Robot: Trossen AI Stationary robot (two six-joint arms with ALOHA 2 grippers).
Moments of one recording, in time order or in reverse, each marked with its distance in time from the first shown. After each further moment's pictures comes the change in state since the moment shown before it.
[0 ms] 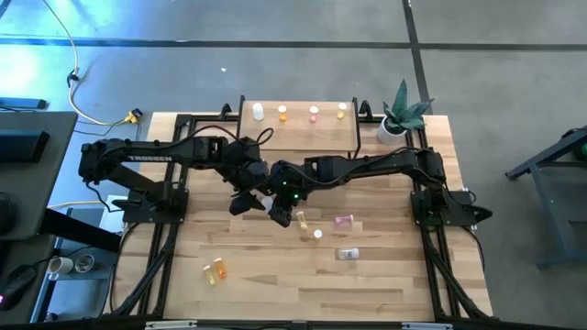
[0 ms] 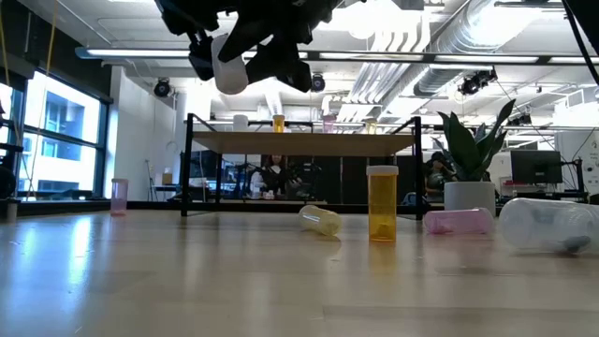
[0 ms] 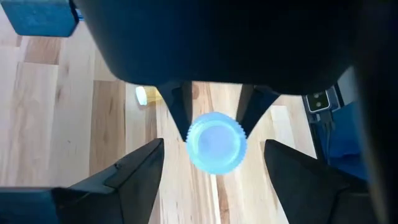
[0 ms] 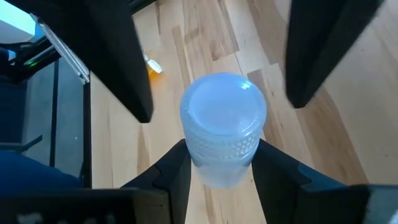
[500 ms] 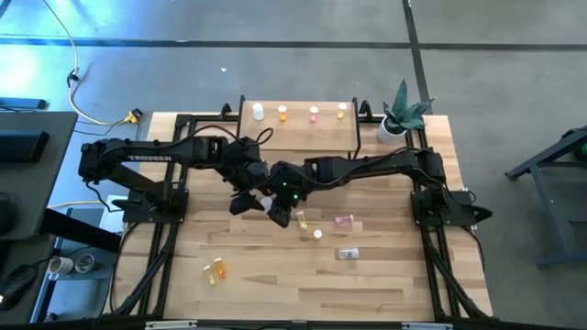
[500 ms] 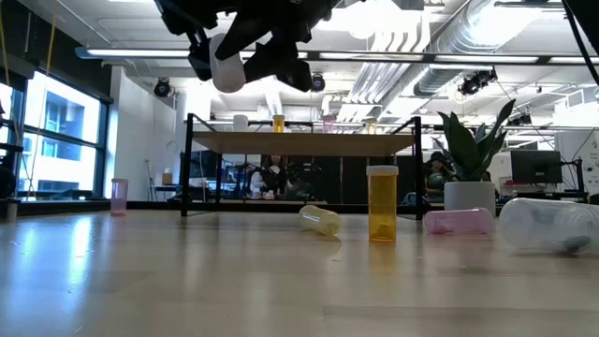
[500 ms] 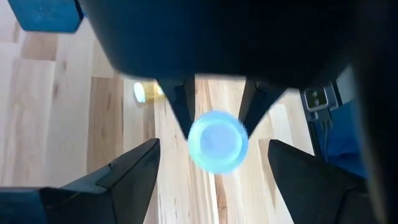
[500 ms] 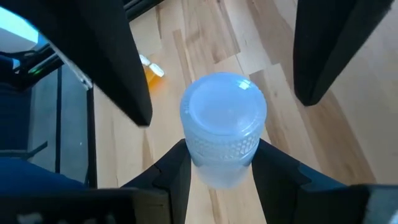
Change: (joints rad) left arm -0.015 0.000 0.000 -0.021 0.004 -0.002; right arm 0.001 0.000 0.000 0.013 0.007 0.035
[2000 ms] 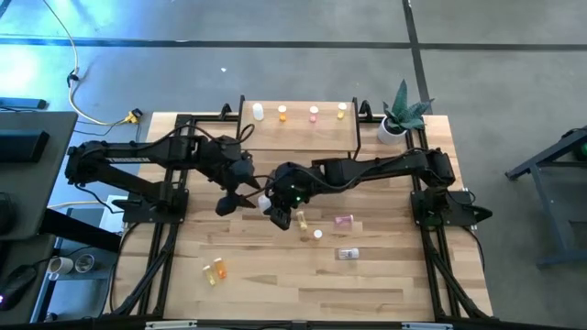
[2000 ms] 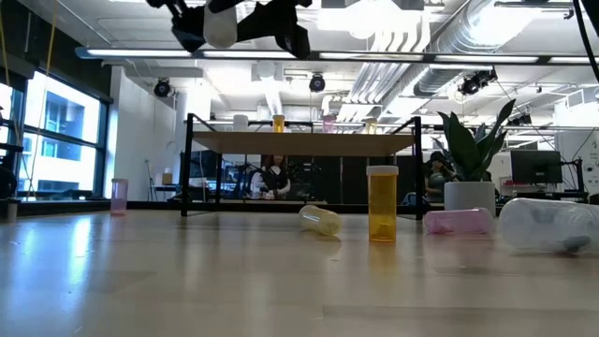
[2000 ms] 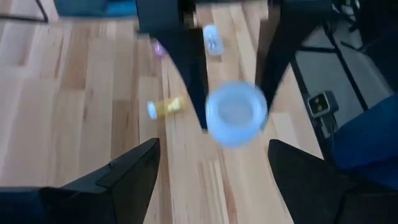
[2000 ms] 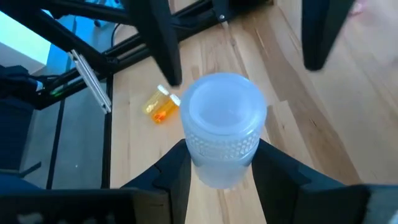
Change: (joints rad) left arm -0.033 -0.150 -0.001 -0.004 -0.108 0.021; right arm 0.055 -0.064 0.002 0.053 0.092 -0.002
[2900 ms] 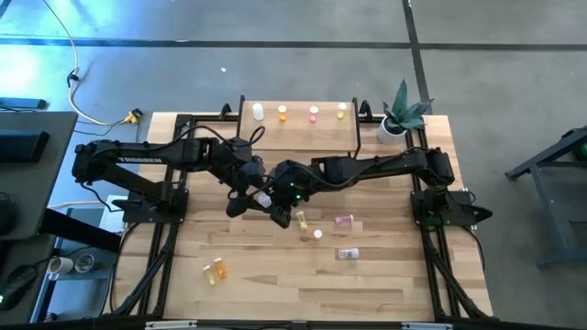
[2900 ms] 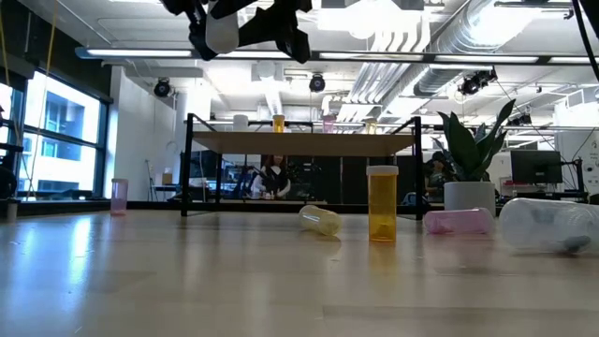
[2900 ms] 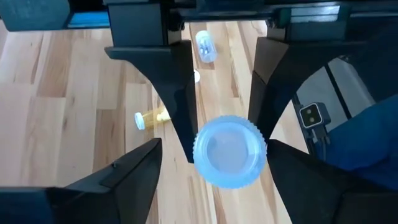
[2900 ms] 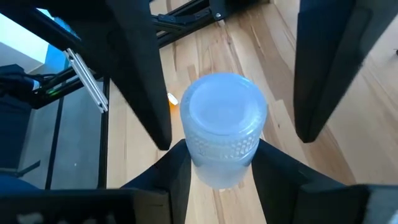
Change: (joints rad) left arm 0.002 0.079 0.000 0.085 0.049 -0.043; right arm -0.018 0.002 -0.002 -0.004 -0.010 -0.013
